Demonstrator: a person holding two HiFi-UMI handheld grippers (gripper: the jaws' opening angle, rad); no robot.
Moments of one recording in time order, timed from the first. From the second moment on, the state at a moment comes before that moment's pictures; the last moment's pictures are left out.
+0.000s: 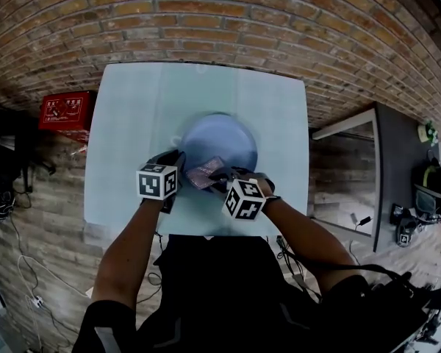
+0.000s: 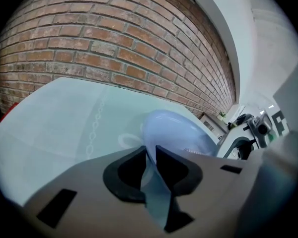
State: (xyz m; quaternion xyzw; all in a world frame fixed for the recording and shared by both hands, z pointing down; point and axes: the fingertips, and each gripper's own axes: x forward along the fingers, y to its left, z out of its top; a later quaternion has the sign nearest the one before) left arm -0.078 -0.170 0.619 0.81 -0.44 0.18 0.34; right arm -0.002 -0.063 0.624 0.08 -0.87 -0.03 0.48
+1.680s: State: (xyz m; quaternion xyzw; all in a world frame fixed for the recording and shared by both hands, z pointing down) left arm -0.071 -0.183 0.621 0.77 -0.51 0.22 0.31; right arm 0.086 -0.012 0.622 -0.13 -0.79 0.12 0.58
